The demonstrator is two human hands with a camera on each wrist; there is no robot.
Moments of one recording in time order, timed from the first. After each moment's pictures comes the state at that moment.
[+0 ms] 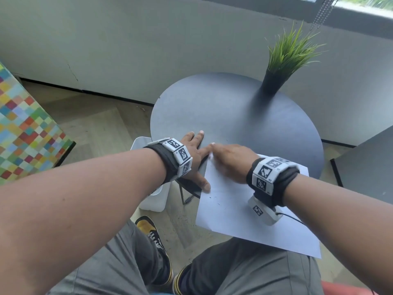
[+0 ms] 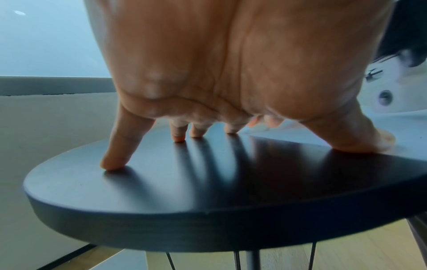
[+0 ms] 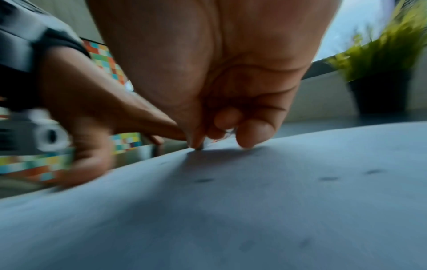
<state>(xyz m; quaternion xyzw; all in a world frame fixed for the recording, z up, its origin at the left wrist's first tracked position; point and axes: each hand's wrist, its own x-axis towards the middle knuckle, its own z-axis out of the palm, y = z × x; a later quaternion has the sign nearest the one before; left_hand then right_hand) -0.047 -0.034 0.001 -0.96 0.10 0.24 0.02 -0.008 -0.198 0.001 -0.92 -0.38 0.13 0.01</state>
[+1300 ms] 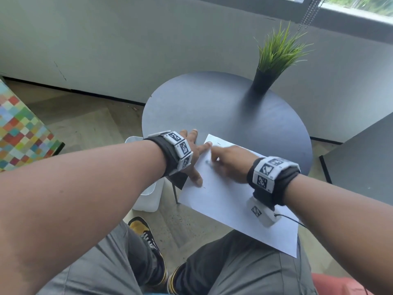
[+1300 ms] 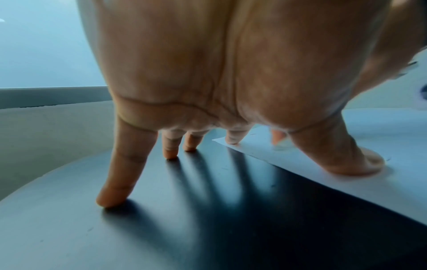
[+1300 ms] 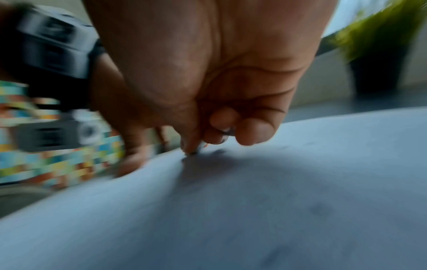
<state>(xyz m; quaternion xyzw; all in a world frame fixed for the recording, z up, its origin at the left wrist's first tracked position) -0.029 -0.044 0.001 -0.96 0.10 0.27 0.07 -0.014 -0.214 0.010 -0.92 -0.34 0.19 0.02</state>
